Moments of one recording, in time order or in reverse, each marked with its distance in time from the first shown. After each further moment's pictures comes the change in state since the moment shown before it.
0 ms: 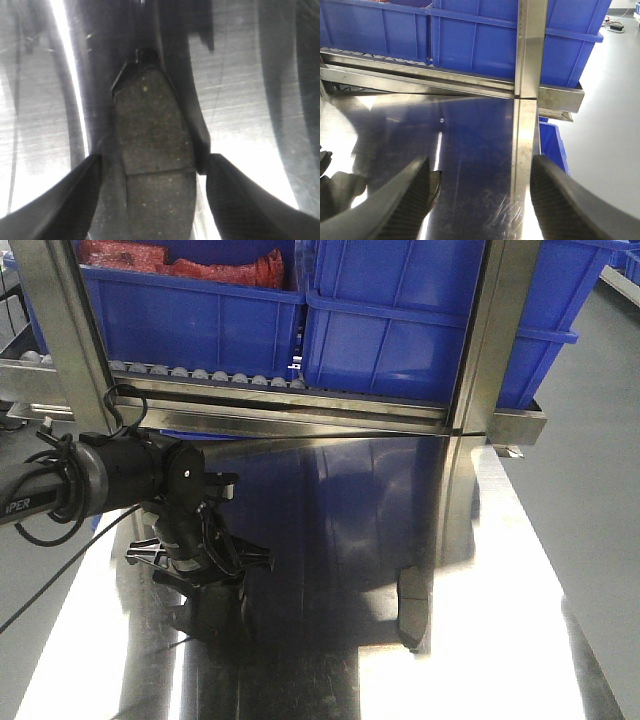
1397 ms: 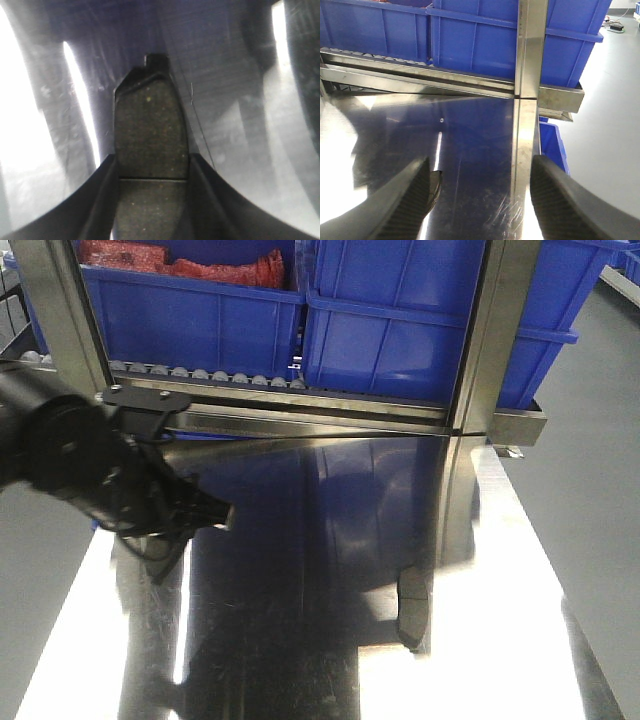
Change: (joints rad) left arm -0.060 -0.501 0.185 0.213 -0.035 -0.052; right arm 0.000 0.000 0.000 0.000 0.001 0.000
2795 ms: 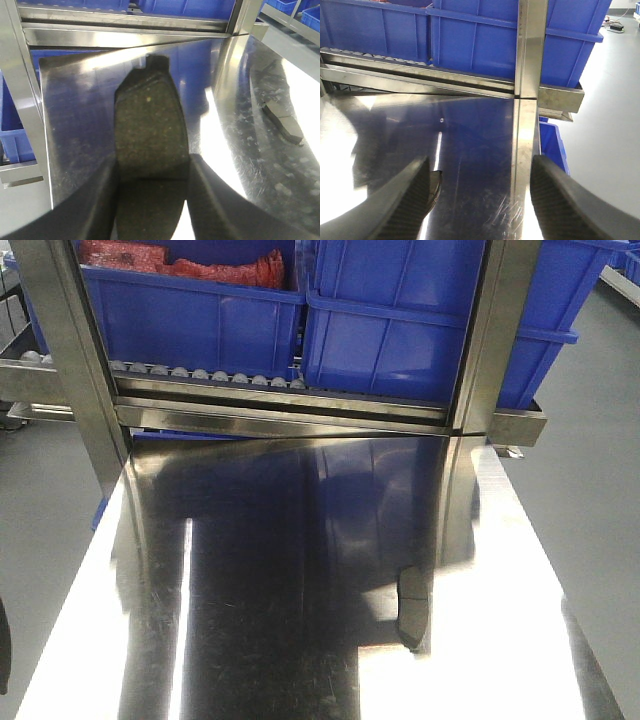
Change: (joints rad) left arm 0.000 -1.113 0.774 0.071 -0.331 0.000; right arm 0.000 0.000 0.000 0.000 0.000 0.000
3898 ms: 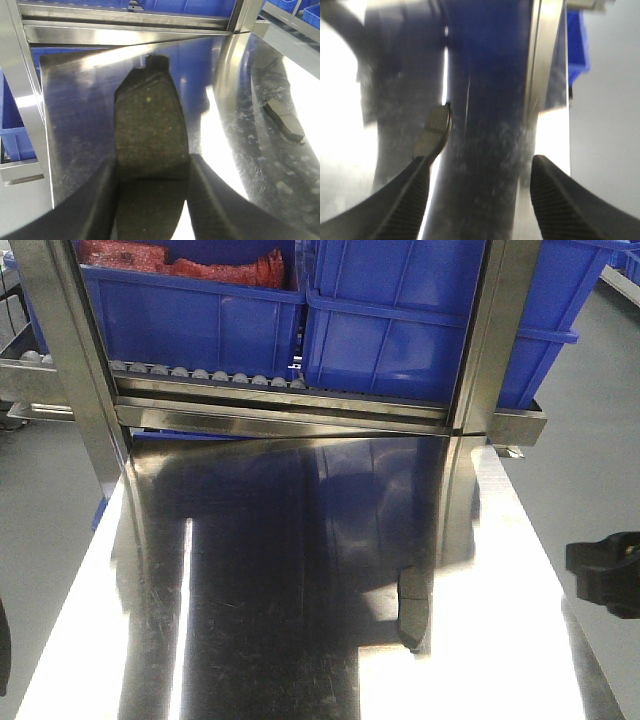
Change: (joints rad) left arm 0.000 0.000 0.000 0.000 0.006 0.000; right arm 0.000 0.592 -0.352 0.063 0.271 0.009
